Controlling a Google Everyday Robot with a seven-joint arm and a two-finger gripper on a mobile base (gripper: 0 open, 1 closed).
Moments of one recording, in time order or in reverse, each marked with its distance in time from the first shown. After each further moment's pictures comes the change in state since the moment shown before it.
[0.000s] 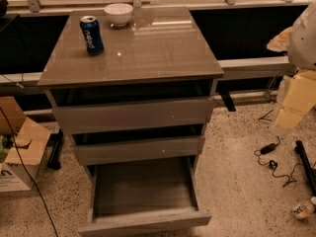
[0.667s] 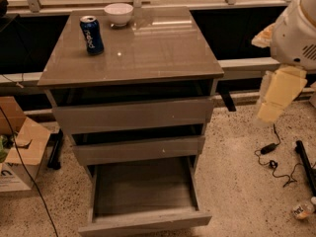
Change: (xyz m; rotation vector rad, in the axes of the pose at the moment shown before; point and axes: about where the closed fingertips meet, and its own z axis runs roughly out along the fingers) arm -0.024 -0.009 0.009 0.011 -0.050 -0.021
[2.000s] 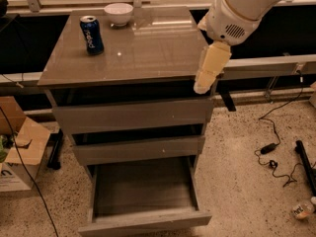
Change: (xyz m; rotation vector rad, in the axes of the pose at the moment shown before) arm -0.098 -0.076 0.066 -0.011 -0.148 -0.080
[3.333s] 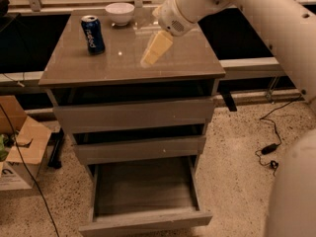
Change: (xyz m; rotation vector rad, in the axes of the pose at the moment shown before) arm -0.106 -0.101 0.101 0.043 -0.356 0.007
